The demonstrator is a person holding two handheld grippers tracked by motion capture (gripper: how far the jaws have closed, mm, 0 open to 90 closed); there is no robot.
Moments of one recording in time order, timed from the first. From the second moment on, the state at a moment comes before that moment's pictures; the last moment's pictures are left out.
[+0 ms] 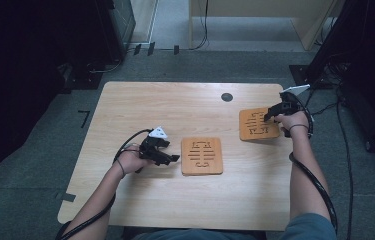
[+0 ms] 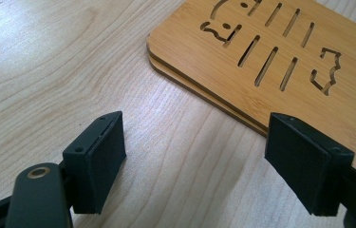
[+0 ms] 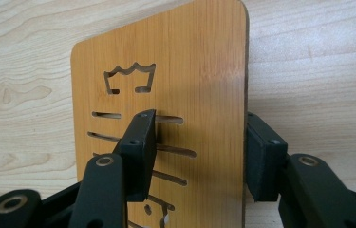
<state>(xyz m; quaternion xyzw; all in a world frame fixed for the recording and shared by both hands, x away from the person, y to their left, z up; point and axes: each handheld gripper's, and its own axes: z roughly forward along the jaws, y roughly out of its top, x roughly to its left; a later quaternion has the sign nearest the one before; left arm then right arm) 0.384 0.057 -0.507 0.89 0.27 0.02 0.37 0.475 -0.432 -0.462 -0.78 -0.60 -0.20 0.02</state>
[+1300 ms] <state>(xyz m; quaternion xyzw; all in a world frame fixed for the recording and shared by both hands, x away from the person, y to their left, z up) 0.381 0.056 -0.509 0.89 0.27 0.04 0.38 0.456 -0.441 -0.478 -0.75 -0.60 -0.28 0.02</state>
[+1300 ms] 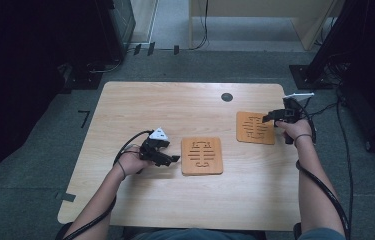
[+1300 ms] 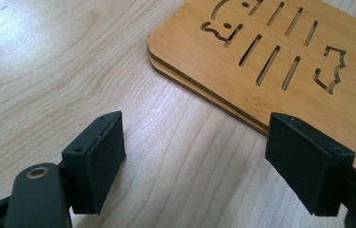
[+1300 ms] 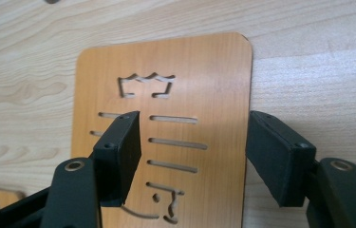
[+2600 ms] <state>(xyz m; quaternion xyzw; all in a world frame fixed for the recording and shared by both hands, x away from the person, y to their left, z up) 0.380 0.056 -0.509 0.89 0.27 0.04 0.37 0.426 -0.391 -0.479 -0.68 -0.66 -0.30 -0.01</state>
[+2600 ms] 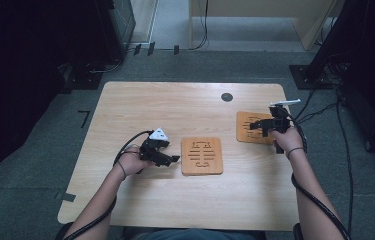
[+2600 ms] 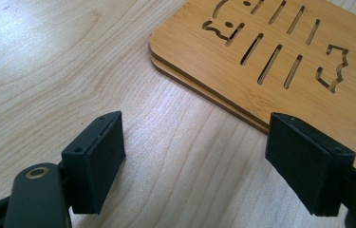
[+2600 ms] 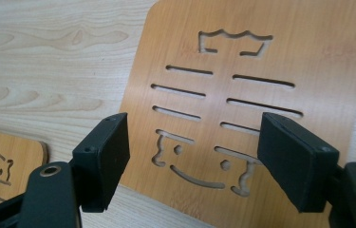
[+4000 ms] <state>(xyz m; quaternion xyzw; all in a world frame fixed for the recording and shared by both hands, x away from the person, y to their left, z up) 0.379 0.056 -0.509 0.89 0.27 0.04 0.37 0.394 -0.326 -0.491 -0.58 -0.75 -0.31 -0.03</state>
